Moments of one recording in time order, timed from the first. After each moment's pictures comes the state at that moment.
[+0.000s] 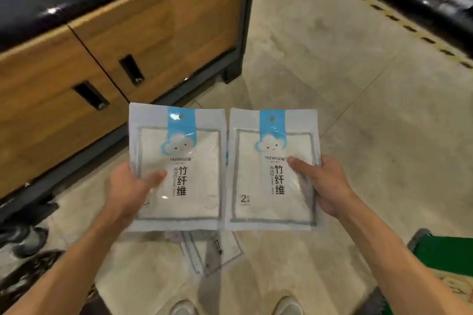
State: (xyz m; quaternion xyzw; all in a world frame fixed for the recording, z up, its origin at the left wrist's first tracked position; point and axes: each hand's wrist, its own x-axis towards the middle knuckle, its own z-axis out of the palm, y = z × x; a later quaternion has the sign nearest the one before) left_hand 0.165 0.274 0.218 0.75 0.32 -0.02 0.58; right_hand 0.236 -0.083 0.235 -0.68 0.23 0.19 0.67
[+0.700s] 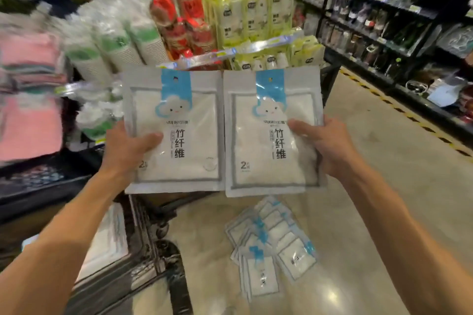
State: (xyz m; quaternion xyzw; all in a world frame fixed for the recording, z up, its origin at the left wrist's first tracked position) left_hand 0.003 0.400 0.779 0.72 0.30 0.26 0.57; right_hand 0.179 0.086 0.783 -0.66 -0.04 0.20 0.72
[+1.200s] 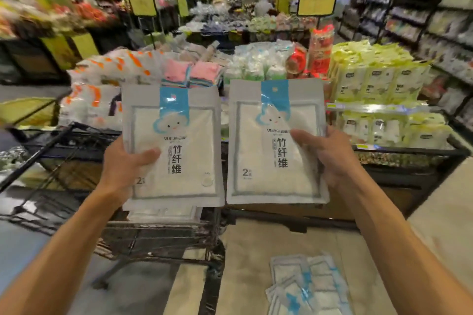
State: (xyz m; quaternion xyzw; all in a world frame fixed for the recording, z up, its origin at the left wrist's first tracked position) left_hand -0.259 0.358 0.885 0.60 0.44 0.46 0.48; right_hand 0.068 0.174 0.902 -0.61 -0.28 0.34 0.66
